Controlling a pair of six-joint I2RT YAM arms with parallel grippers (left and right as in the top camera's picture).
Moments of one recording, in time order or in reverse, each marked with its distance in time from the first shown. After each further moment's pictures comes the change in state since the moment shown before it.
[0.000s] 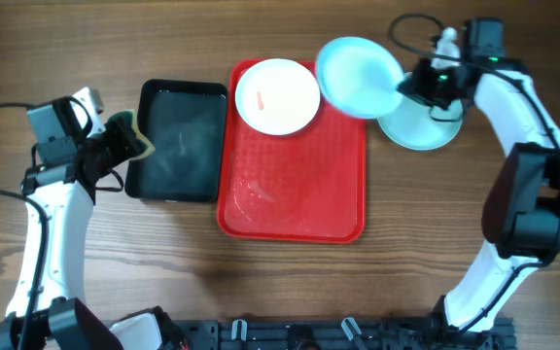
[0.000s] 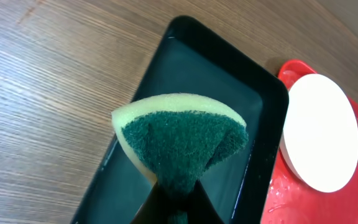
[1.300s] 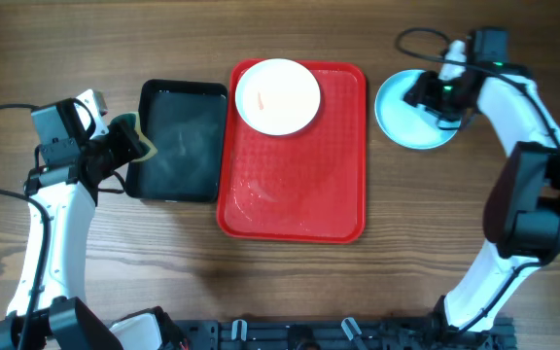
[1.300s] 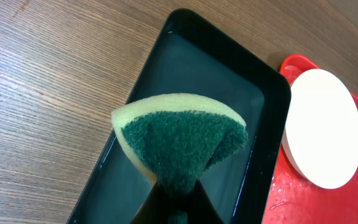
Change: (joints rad) left arm -0.004 0.000 -0.015 0.008 0.000 0.002; right arm 0.042 0.000 -0.034 0.006 0.129 -0.072
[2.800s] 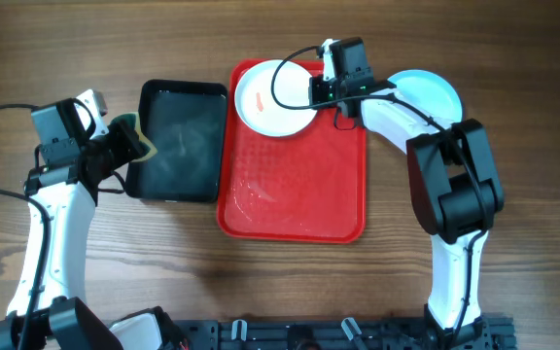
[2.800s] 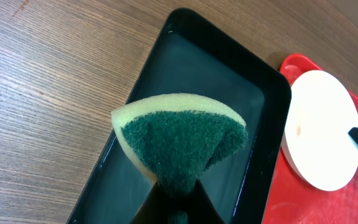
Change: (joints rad) left arm 0.000 0.000 0.000 -0.001 0.000 0.000; right arm 0.423 0.183 0.000 0.497 0.220 0.000
